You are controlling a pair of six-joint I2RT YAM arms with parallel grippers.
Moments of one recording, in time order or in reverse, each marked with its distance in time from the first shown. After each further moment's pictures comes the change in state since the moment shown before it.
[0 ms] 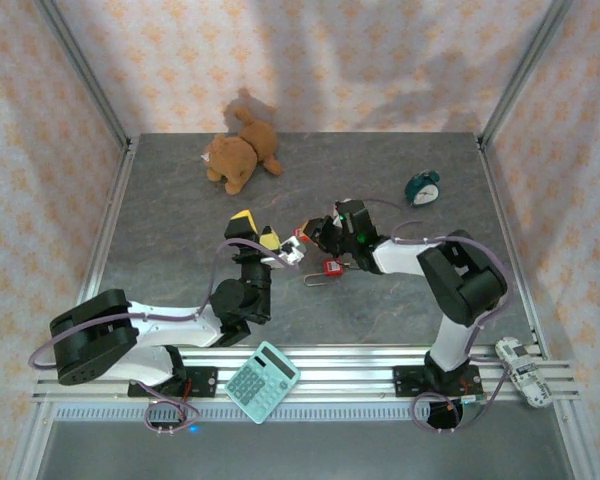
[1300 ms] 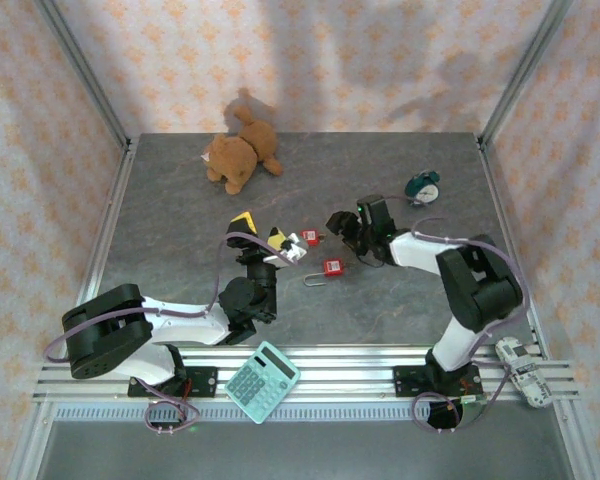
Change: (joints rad) left arm 0.001 0.065 0.022 0.000 -0.040 -0.223; right arm -0.134 -0.135 0.003 -0.340 0.164 -0.139
